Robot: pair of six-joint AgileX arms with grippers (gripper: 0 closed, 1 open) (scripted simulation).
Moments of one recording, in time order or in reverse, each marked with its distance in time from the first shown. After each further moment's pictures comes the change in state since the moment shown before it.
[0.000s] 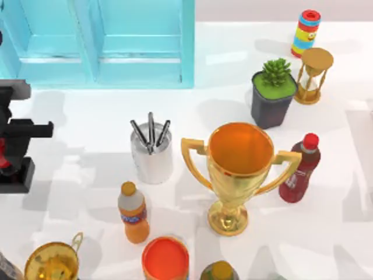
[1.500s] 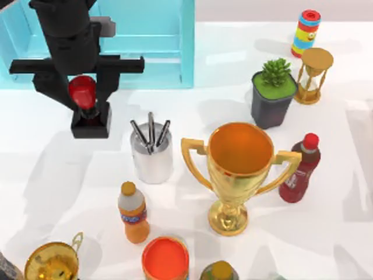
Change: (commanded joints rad) left arm -0.335 0.269 0.620 -0.351 0.002 -0.329; right arm 0.000 0.000 0.000 0.000 0.000 0.000
